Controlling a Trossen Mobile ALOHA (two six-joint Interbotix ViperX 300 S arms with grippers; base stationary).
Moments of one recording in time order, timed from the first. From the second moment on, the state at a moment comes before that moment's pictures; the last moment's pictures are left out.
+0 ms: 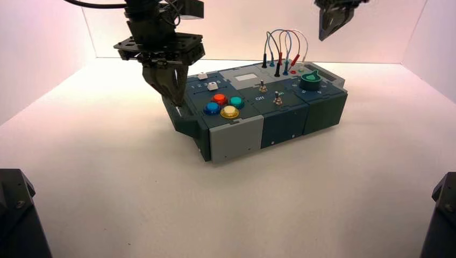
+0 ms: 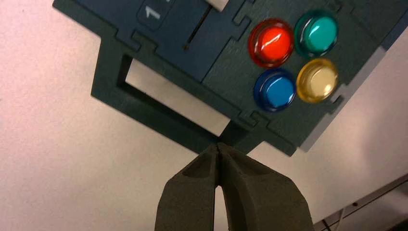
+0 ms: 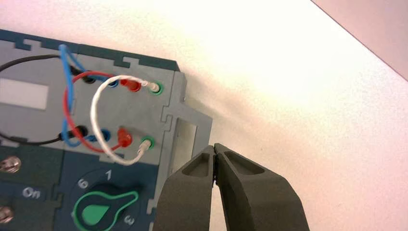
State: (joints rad) left arm -0.62 0.00 0.75 -0.20 0.70 0.07; right arm 0.07 0.21 0.27 0.19 0.74 -0.65
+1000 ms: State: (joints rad) left arm -0.74 0.00 0.80 -0.28 0.74 0.05; right arm 0.12 0.44 0.12 0.24 0.62 -0.67
